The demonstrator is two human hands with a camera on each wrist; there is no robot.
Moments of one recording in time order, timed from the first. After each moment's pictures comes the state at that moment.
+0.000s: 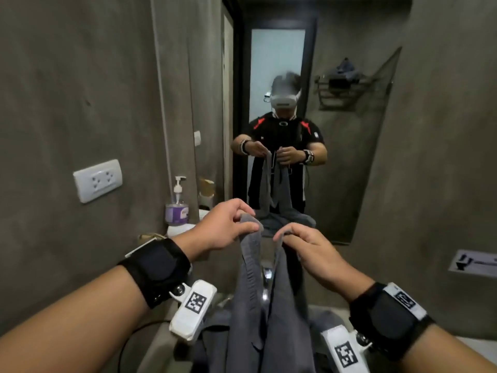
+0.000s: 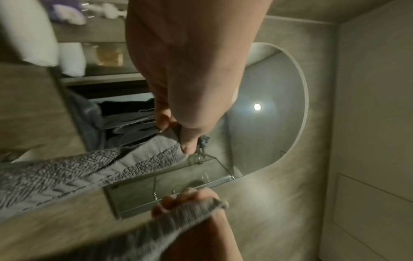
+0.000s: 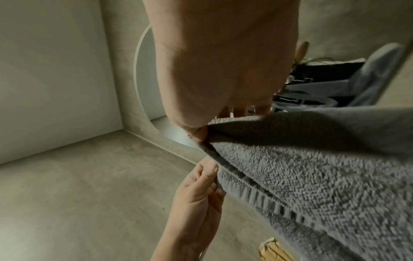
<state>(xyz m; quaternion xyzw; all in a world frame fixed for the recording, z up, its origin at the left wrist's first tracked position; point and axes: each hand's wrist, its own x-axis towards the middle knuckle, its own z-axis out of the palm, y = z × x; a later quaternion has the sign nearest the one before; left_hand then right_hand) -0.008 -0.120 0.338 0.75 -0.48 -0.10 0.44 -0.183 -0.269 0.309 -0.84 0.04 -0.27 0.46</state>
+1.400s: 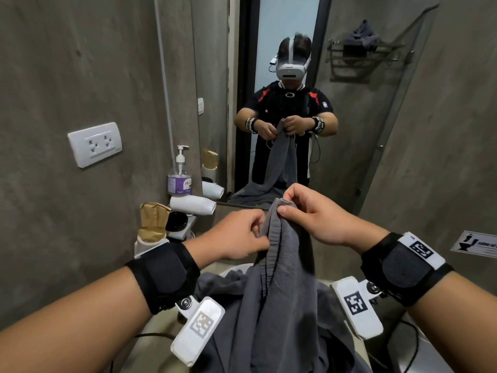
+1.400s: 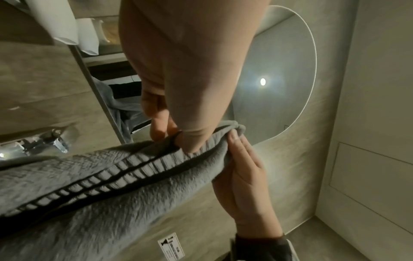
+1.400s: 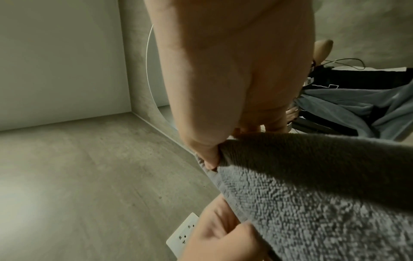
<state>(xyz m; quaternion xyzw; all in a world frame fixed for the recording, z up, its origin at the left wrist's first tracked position) -0.038 -0.113 0.288 0.76 -0.53 -0.10 0.36 -0.169 -0.284 0.328 -0.92 0.00 -0.18 0.35</state>
